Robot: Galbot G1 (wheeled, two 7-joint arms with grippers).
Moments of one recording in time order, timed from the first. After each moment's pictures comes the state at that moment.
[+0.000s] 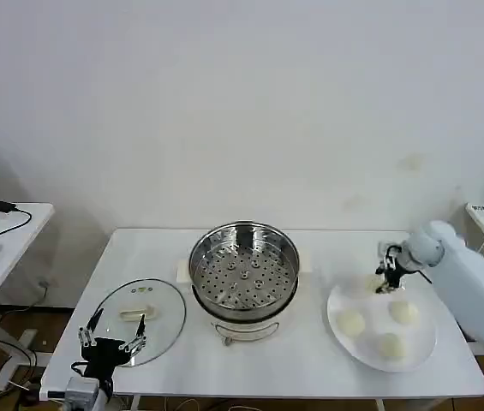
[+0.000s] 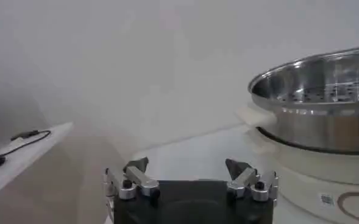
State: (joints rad) left arm 1.69 -1.44 -0.67 -2.25 0.11 0.31 0.06; right arm -0.16 0.80 -0.28 1.13 -0.36 -0.29 -1.21
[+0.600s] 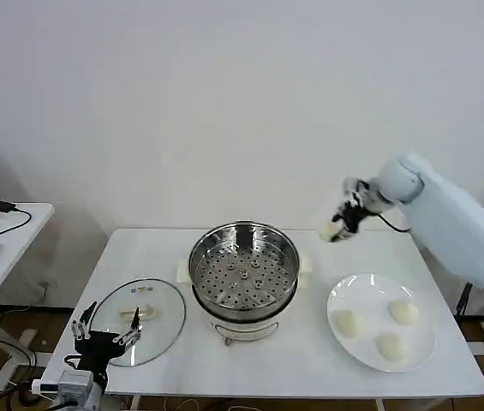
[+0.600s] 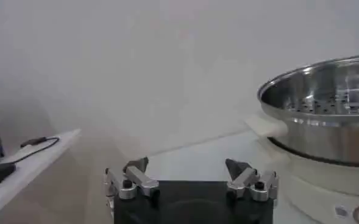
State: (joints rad) left arm 1.66 -1.43 -0.70 -2.27 0.10 0.34 0.06; right arm 0.25 1.00 -0.63 1.10 0.00 -0.44 -1.22
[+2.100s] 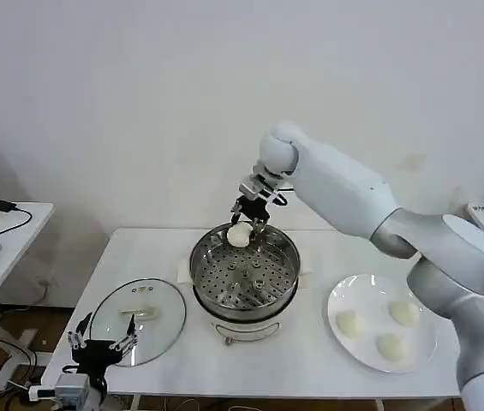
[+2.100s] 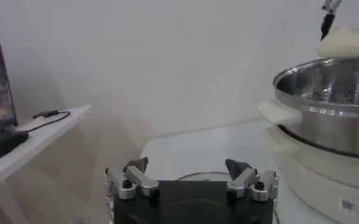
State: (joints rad) left arm 1.69 -1.48 -0.71 -2.26 0.07 0.36 0.04; right arm 0.33 1.37 -0.76 0.92 -0.32 0.47 -1.38
